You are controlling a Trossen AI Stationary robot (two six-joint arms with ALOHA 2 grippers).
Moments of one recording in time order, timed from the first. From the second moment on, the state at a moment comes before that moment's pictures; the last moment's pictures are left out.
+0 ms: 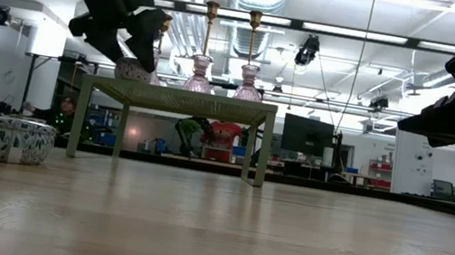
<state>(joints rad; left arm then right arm) 0.10 1.13 0.85 -0.62 -0.73 -0.66 0.28 0.41 0.01 0.08 0.39 0.22</state>
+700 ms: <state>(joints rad) -0.02 1.10 0.96 -0.61 -0.56 -0.46 0.28 0.41 0.01 0.08 0.39 0.22</state>
